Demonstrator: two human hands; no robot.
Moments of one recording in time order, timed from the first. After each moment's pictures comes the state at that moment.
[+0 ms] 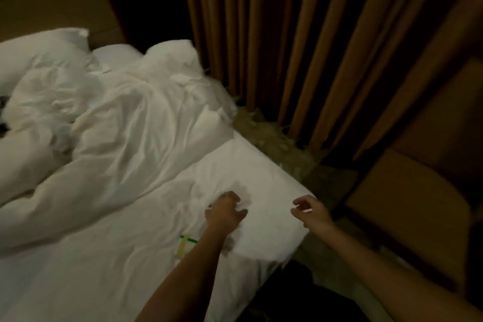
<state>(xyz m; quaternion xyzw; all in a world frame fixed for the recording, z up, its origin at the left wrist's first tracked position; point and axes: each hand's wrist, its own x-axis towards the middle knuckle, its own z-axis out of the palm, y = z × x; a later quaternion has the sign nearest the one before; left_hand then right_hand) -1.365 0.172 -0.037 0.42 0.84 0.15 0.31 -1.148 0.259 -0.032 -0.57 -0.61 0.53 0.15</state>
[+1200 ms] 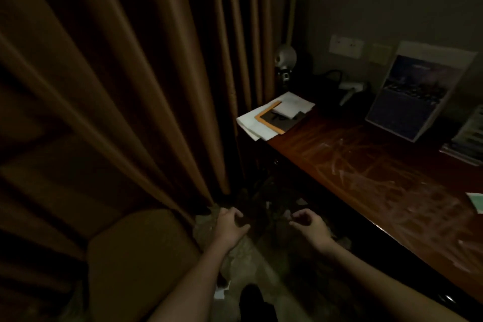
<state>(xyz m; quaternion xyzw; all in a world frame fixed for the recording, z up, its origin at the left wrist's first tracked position) -0.577 0.222 0.028 0.88 0.35 -0.07 0.31 -0.472 0.030 0.010 -0.79 -0.11 0.31 0.52</state>
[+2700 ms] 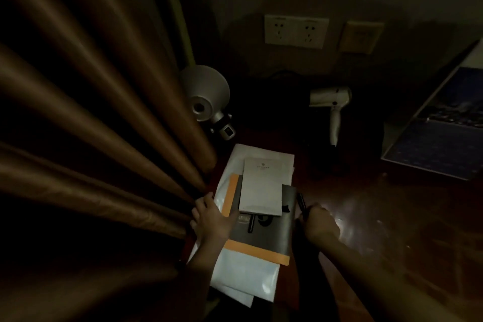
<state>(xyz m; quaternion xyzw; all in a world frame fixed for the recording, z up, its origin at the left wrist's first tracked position) 0.018 0.456 -0.057 0.94 0.25 -0.13 0.18 0.008 0.231 -0.077 -0.89 0.25 0.27 0.25</state>
